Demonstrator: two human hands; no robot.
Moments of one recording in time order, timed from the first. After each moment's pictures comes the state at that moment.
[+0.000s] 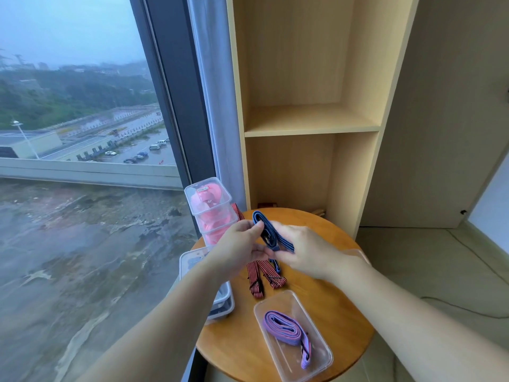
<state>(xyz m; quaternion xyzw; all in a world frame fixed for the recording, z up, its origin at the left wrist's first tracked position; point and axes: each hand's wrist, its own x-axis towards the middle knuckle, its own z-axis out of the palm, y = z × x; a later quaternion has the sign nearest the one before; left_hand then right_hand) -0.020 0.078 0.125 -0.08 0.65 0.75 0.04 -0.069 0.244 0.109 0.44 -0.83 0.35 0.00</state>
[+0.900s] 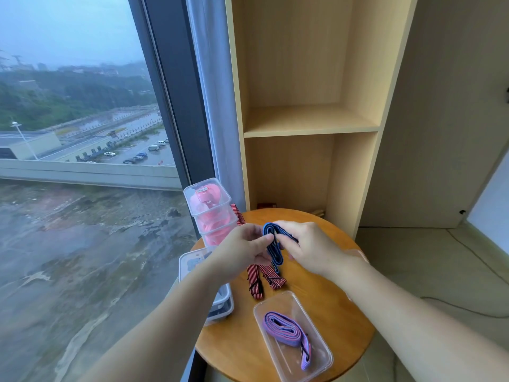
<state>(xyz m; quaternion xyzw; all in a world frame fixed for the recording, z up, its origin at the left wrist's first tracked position) -0.023 0.070 0.113 -0.03 0.75 0.66 0.05 -0.070 0.247 0.113 0.41 -0.82 0.39 0.04</state>
